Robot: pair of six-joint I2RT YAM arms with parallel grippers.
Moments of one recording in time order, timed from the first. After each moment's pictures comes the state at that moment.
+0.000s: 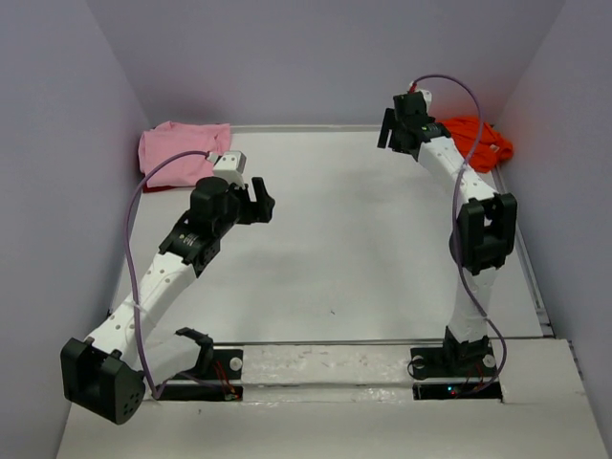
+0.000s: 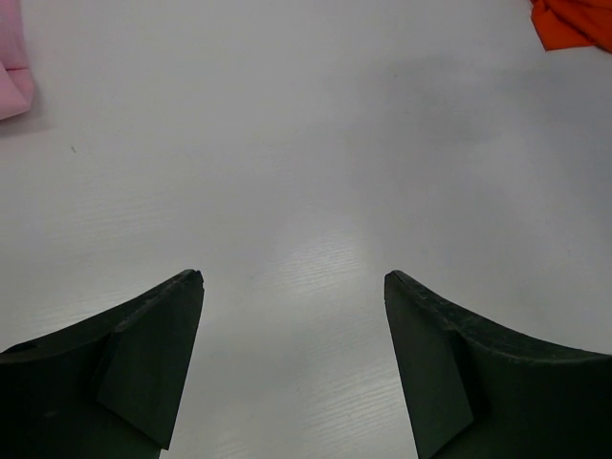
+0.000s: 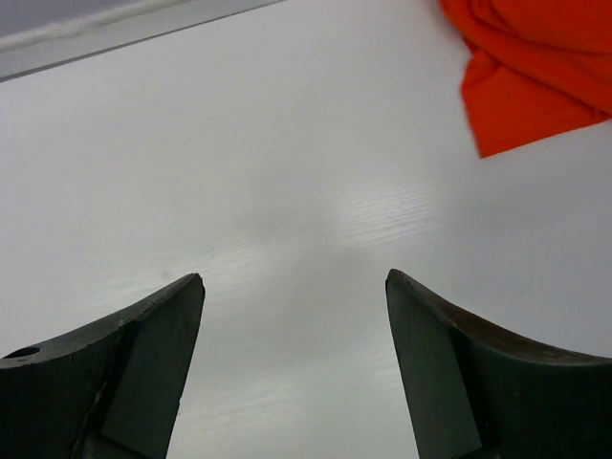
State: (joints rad) left arm -0.41 1.04 0.88 -0.21 -0.01 -0.31; right arm 0.19 2.13 1.98 -0.60 0.39 0.34
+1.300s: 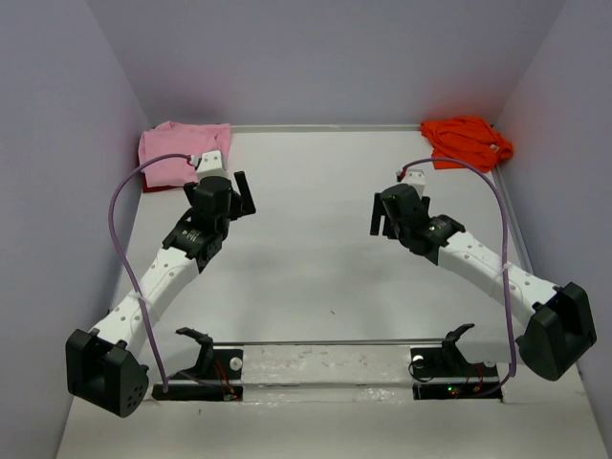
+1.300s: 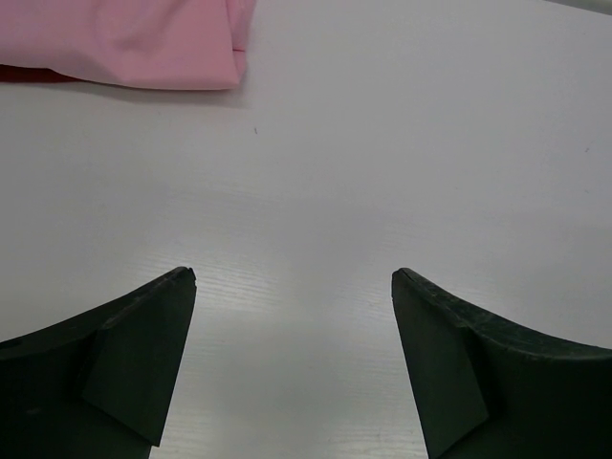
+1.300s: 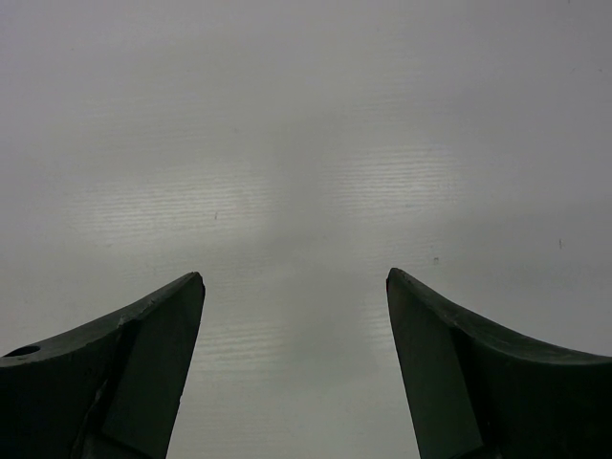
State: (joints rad) left arm -0.40 1.08 0.87 -0.25 -0.41 -0.36; right arm 0.60 1.27 0.96 -0.48 0.50 0.51
